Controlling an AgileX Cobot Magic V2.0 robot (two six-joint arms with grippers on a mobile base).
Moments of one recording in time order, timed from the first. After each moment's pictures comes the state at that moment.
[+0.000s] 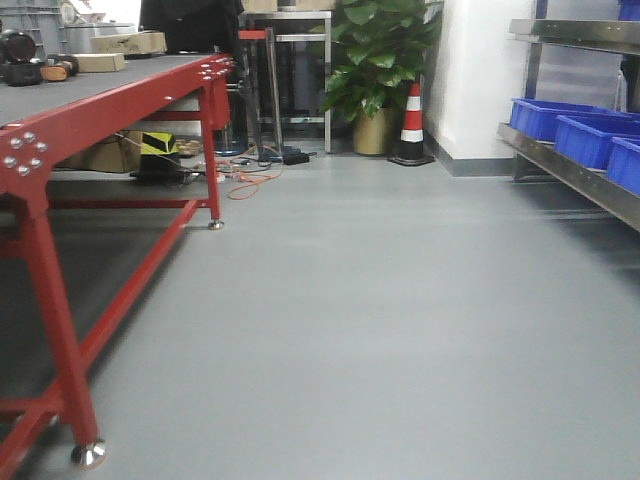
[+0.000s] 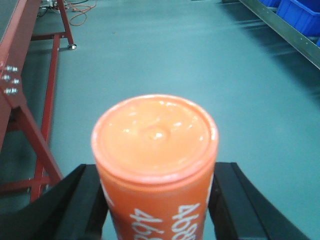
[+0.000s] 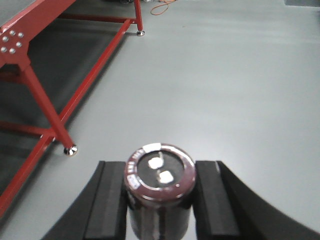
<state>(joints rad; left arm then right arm) -0.09 0.89 -1.22 -0.06 0.85 0.07 0.19 0.83 -1.13 0.23 0.82 -0.10</state>
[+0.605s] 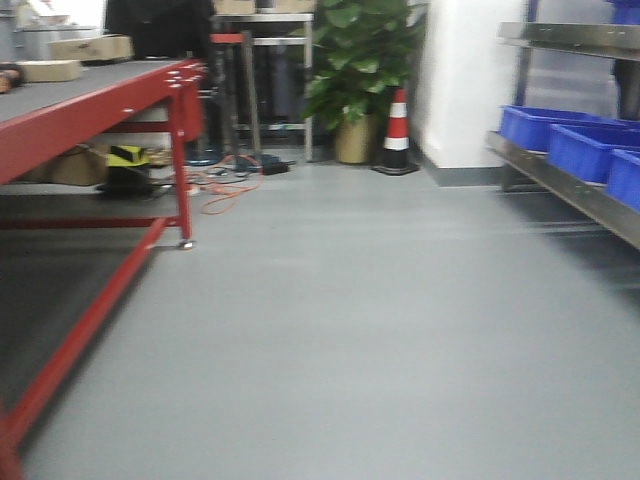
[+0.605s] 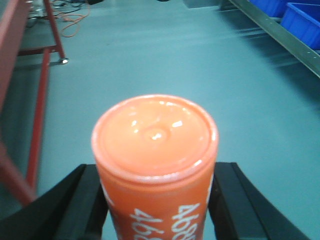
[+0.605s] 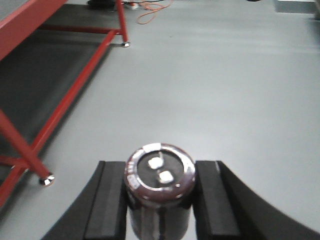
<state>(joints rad) -0.09 0.89 -1.22 -0.06 0.85 0.07 0.19 0.83 -1.13 0.23 0.82 -0.10</state>
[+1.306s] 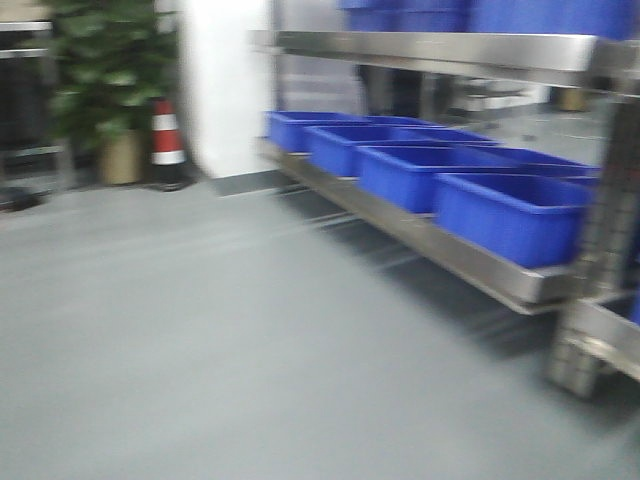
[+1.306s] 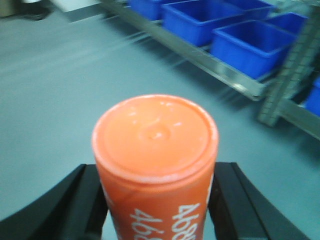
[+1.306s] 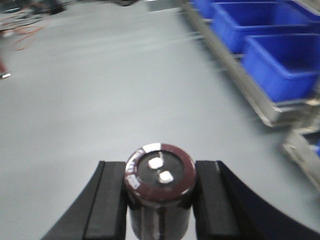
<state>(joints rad) -0.09 0.89 -1.22 -0.06 0.85 0.07 0.19 0.83 -1.13 0.23 0.82 -0.10</state>
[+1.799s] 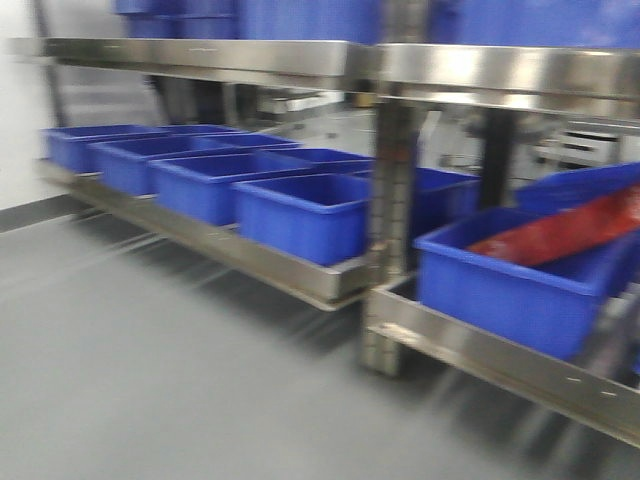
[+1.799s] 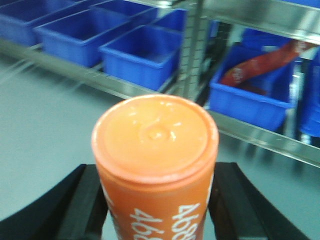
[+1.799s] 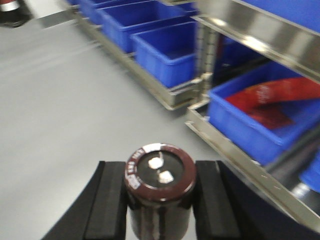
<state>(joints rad) -0.09 0.89 -1.22 -0.06 0.85 0.07 0.19 0.83 -1.13 0.23 0.82 -0.10</state>
